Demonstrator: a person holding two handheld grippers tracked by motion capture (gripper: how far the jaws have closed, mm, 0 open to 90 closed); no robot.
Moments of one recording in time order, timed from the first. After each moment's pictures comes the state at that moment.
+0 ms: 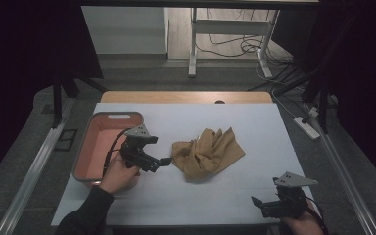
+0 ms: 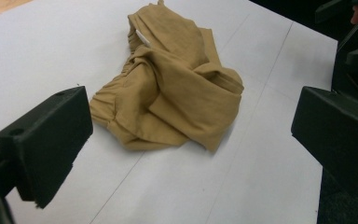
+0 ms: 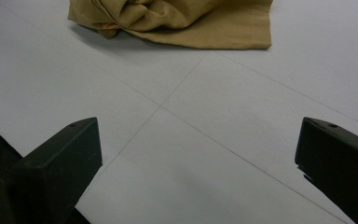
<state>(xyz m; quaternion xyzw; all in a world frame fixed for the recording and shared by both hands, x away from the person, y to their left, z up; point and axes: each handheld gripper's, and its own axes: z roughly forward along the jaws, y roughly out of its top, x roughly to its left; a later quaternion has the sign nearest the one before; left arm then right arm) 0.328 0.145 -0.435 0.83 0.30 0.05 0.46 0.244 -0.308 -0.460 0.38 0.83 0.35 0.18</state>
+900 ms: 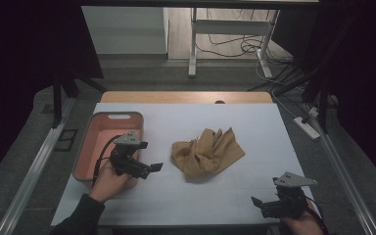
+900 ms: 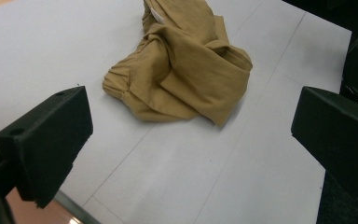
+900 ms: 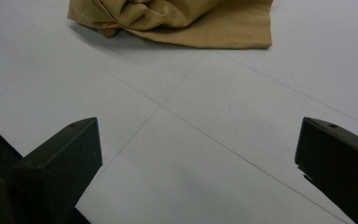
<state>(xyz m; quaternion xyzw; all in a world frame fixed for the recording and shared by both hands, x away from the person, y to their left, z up) 0.307 0.167 -0.443 0.83 0.32 0.06 0.45 0.244 -0.307 -0.461 0.38 0.83 0.35 0.18</state>
